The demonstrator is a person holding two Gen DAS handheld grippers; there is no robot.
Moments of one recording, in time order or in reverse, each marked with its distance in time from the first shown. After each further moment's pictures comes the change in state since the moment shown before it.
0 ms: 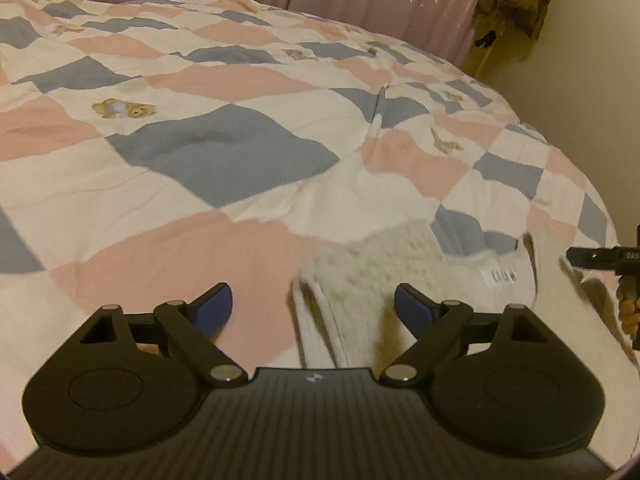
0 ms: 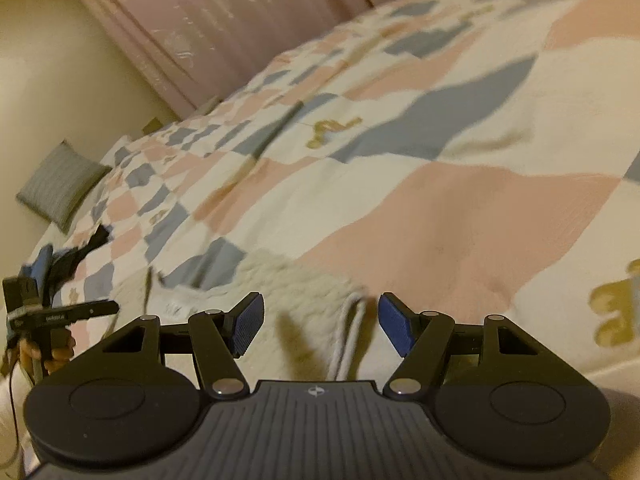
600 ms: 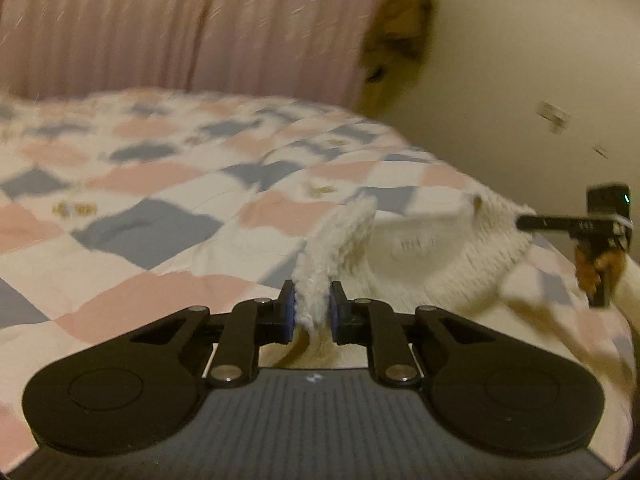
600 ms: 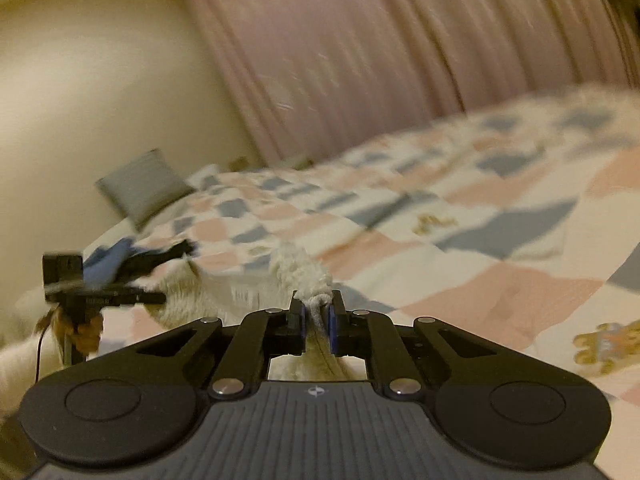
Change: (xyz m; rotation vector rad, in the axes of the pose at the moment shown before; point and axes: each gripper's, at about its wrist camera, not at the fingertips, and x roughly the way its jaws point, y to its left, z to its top) left arm -0.156 -0.066 -0.044 0.251 -0.180 -0.205; right arm -0.172 0.108 -0.074 -0.365 -0.247 0.152
